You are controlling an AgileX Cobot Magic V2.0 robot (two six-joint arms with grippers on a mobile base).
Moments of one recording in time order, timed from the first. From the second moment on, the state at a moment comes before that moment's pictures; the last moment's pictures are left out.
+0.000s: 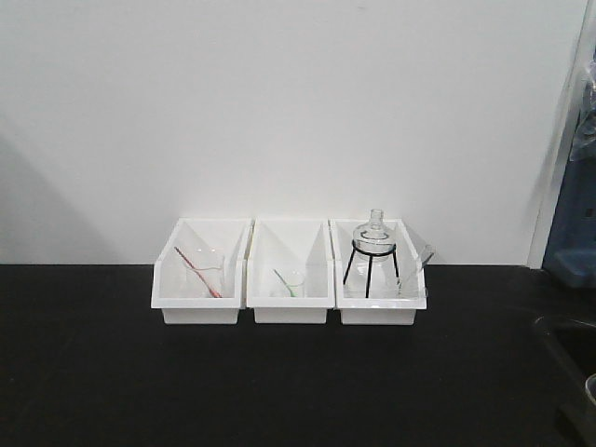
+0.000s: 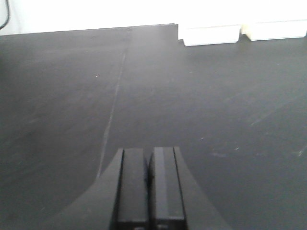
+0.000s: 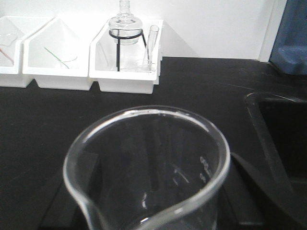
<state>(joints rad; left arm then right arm) -0.05 -0.02 0.03 0.18 0.36 -0.18 0.15 0.77 -0.42 -0.68 0.08 0.72</state>
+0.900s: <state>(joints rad) -0.05 -0.02 0.03 0.18 0.36 -0.18 0.15 0.77 -0.42 -0.68 0.08 0.72</state>
